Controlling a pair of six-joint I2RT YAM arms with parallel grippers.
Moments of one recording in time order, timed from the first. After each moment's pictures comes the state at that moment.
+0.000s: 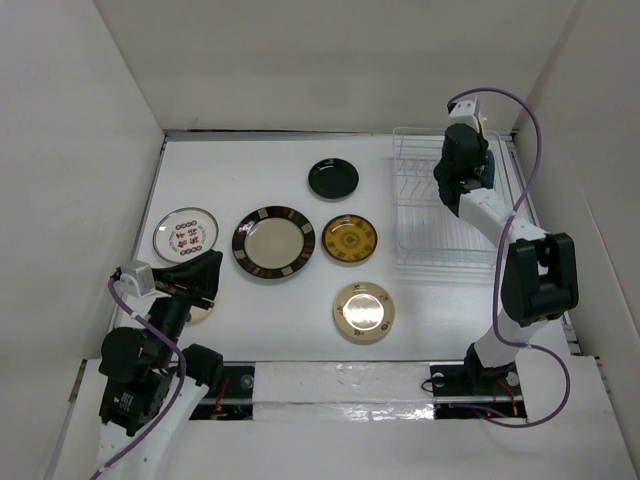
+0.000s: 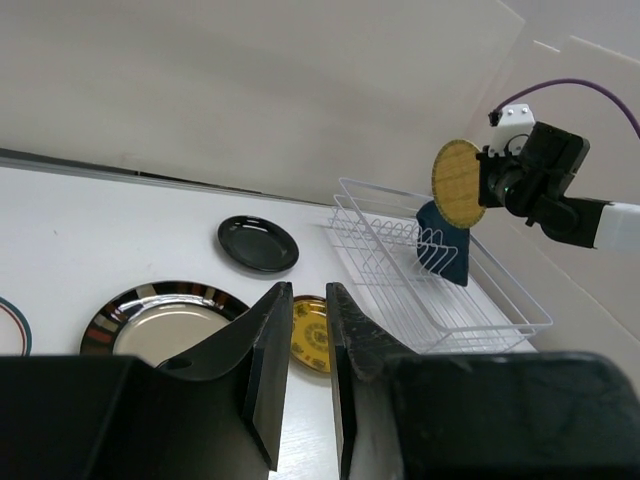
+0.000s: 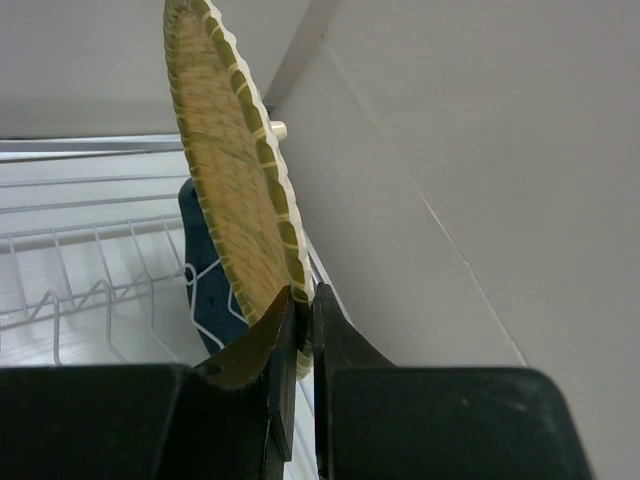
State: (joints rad) left arm -0.39 0.03 0.63 -0.34 -0.04 -0.42; right arm 0.20 1.68 1.26 0.33 0.86 -0.45
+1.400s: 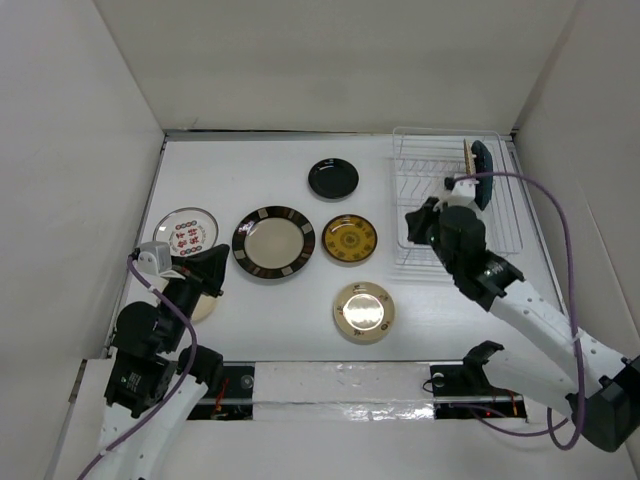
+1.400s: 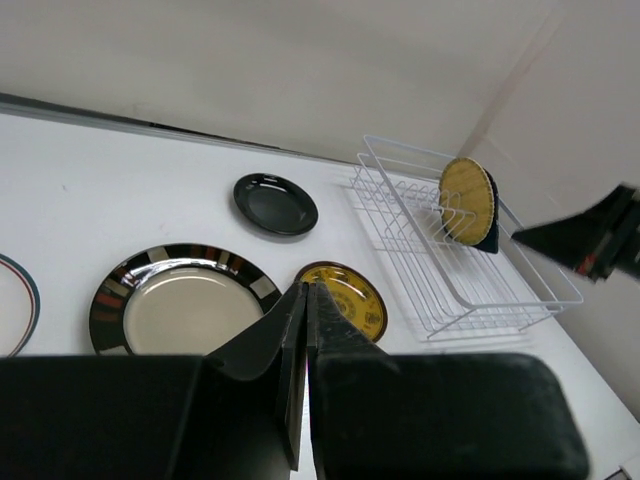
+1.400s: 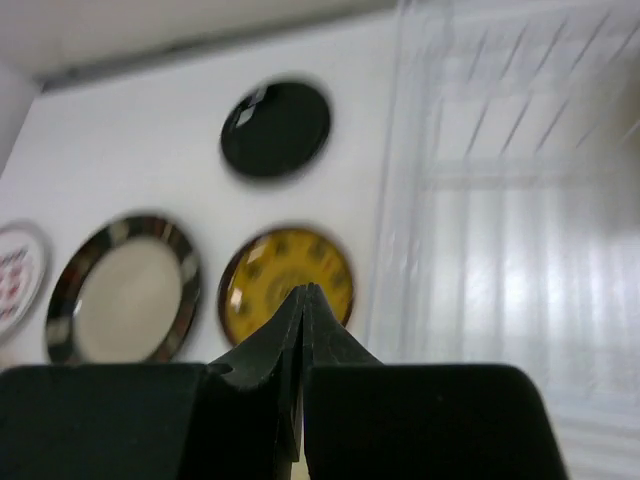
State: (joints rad) left arm -0.39 0.15 0.63 -0.35 -0.05 -0.42; right arm 0.55 0.99 0.85 -0.11 0.39 0.43
